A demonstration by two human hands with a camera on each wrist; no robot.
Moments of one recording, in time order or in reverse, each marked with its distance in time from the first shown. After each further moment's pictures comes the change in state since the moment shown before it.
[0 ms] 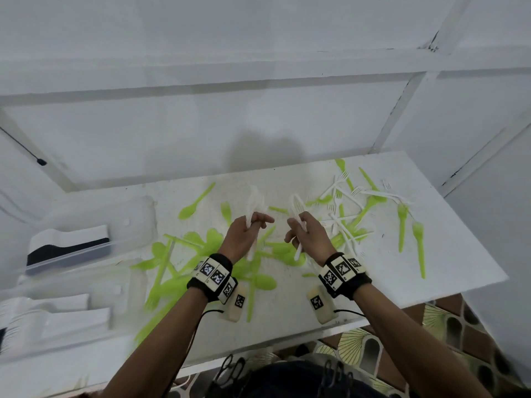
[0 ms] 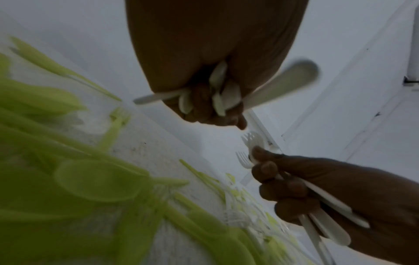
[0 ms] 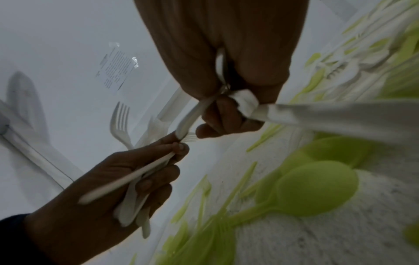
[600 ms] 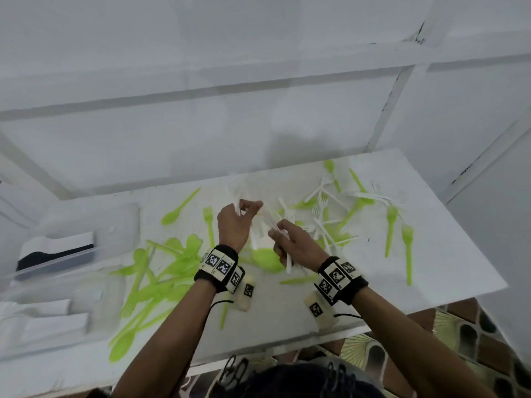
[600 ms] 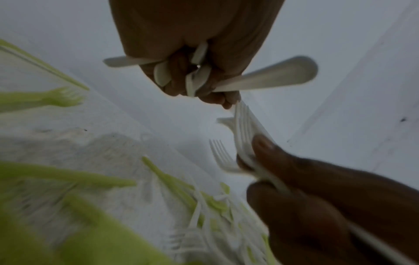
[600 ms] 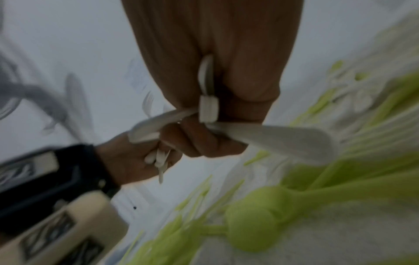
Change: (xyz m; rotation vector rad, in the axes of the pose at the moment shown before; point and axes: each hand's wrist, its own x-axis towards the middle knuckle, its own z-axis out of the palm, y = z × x) left_hand 0.038 0.040 0.056 0.076 0.429 -0.024; right_hand 0.002 0.010 -0.045 0.058 -0.323 -0.045
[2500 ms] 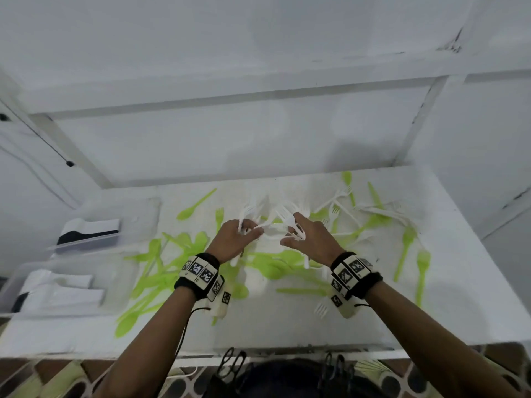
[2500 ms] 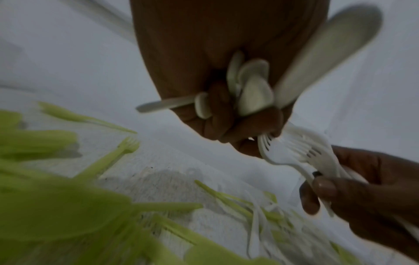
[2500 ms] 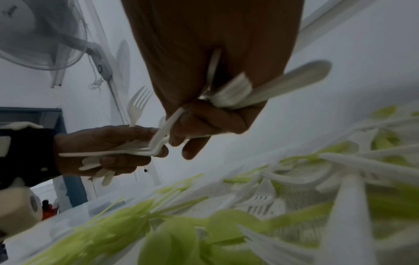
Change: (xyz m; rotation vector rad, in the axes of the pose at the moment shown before) left_hand -0.017 -0.007 -0.024 0.243 -0.325 0.006; right_hand 0.025 0.001 -0.062 -0.420 -0.055 -0.236
